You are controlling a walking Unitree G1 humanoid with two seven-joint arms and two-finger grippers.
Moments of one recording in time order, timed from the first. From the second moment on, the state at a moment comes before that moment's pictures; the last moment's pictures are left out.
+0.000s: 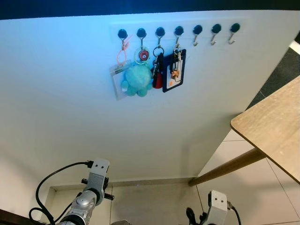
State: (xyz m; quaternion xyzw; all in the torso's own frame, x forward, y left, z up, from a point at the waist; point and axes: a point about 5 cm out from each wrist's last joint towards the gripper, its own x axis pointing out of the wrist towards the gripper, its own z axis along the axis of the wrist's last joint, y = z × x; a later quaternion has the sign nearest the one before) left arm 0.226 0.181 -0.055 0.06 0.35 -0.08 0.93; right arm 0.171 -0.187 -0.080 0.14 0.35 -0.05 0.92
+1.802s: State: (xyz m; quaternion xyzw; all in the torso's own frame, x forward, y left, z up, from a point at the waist) left arm 0.261 0.184 0.023 0.03 0.06 -0.05 1.00; right arm 0.269 -0.140 0.108 0.01 -0.17 0.15 0.97
